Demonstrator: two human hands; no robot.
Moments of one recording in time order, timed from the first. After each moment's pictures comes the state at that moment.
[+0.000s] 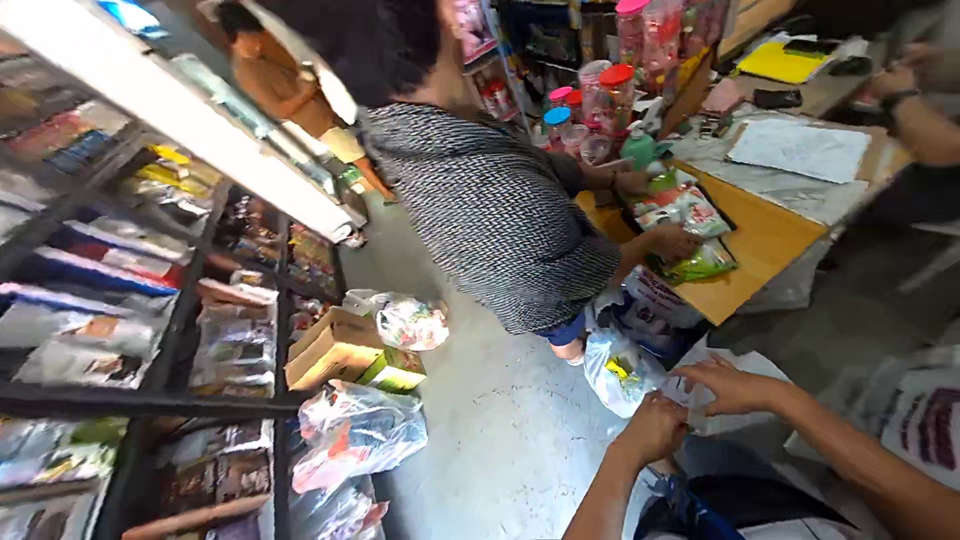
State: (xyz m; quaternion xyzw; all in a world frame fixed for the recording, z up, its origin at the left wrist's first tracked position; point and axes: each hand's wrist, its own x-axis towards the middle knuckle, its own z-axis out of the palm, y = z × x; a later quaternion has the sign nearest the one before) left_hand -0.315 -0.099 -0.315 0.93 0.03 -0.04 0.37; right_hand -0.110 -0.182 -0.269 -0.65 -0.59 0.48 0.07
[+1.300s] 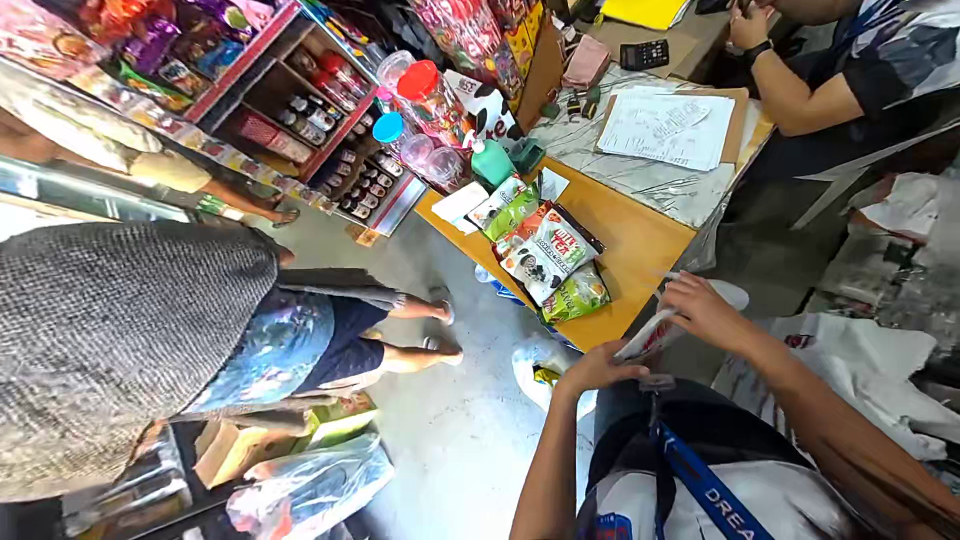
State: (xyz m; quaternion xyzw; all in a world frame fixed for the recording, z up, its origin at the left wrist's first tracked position) left_hand 0.010 -0.062 -0.283 0.78 0.13 -0.23 0.57; right_hand 0.206 -0.226 -0.263 -0.75 -0.54 0.21 0.30
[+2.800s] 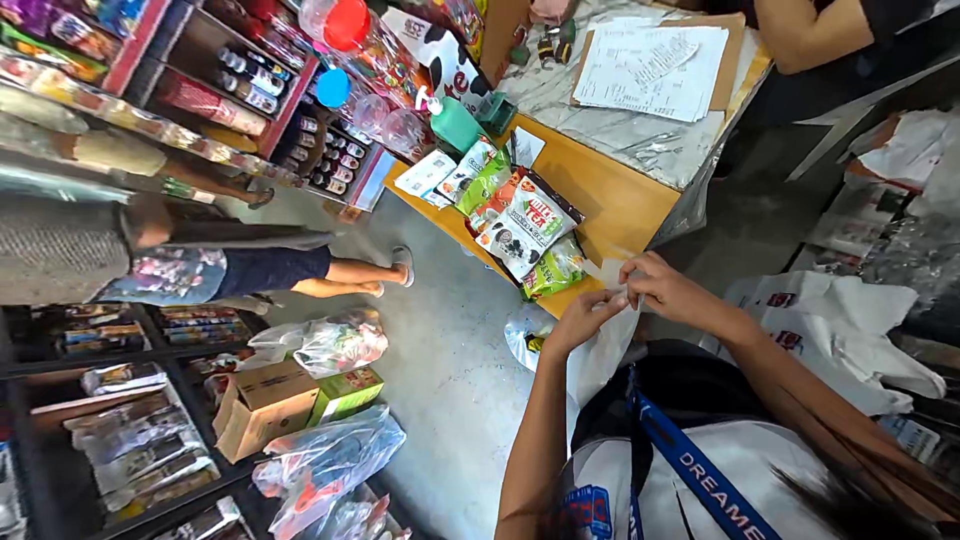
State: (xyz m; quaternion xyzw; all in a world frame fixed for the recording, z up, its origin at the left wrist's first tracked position) left_hand 0.051 -0.063 -0.268 0.76 0.21 -0.12 0.61; right_hand 0.198 -0.223 -0.280 -0.66 -0.56 0.25 0.43
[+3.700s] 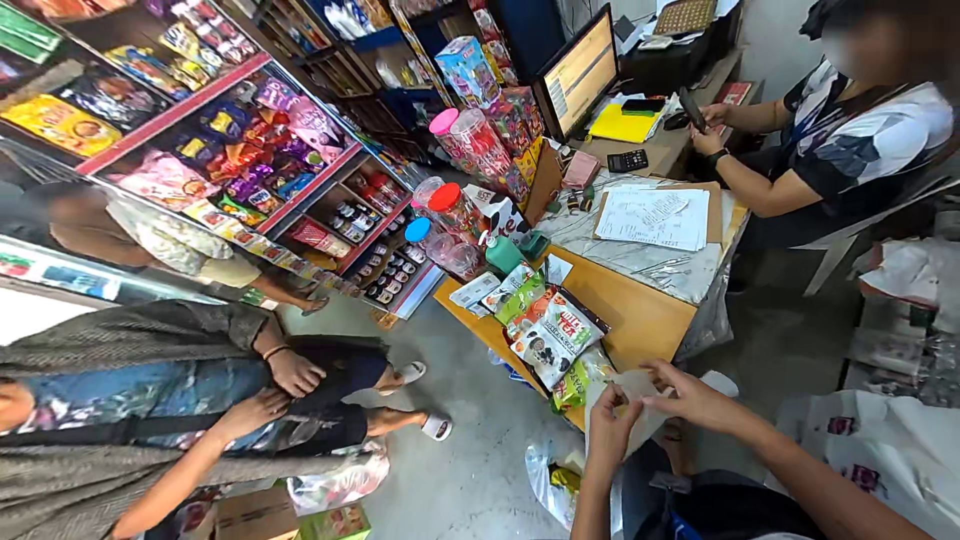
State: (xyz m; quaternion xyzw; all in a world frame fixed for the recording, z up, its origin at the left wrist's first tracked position) left_hand 0.042 -0.073 -0.281 0.72 0.26 0.13 0.63; right_hand 0.195 -0.208 -0.262 -0.66 -0.35 0.46 0.48
